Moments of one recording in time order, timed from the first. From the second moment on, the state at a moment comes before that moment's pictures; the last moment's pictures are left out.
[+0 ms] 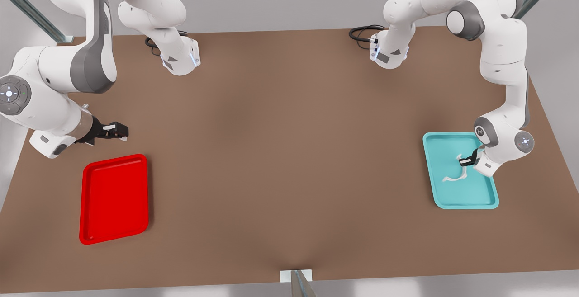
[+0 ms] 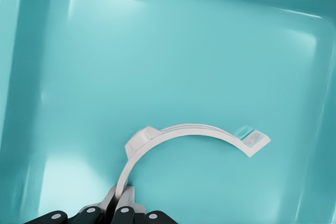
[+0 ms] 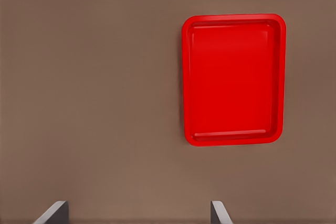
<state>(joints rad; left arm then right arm) 0.30 0.64 0.07 -1.86 -0.04 2.43 0.24 0.05 0.18 -0.02 -1.42 -0.06 1.48 -0.11</state>
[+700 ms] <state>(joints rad) -0.05 0.46 0.04 -1.74 -0.04 2.34 0.16 0.16 0.34 0.00 -1.36 0.09 1.49 -0.12</state>
